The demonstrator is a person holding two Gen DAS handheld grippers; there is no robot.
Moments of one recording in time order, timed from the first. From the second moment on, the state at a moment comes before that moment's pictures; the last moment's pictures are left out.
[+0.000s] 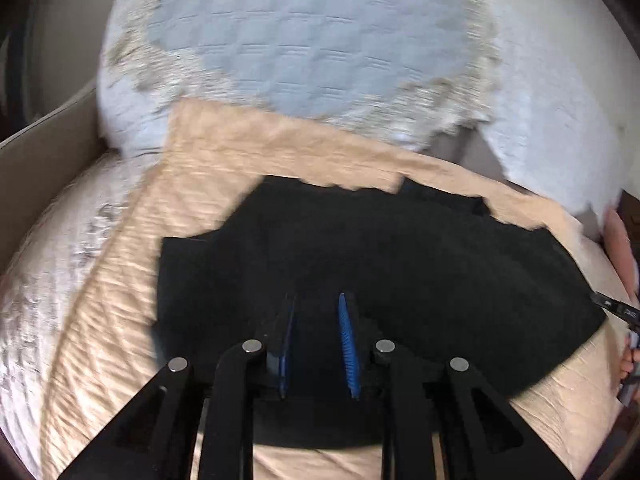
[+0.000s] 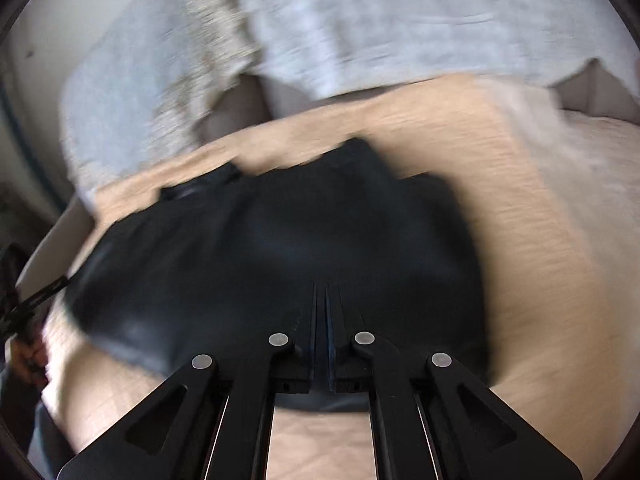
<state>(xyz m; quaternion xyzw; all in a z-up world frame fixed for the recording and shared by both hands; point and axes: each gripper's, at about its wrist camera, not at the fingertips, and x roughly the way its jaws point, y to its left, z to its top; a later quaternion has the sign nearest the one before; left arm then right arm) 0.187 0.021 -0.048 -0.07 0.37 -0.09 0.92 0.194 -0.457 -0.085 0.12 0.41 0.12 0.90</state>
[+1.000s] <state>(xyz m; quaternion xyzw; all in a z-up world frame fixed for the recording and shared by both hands) 0.228 0.014 -0.035 -0.08 0.36 -0.09 0.92 0.256 -0.494 -0.089 0.23 0.38 0.12 0.89</state>
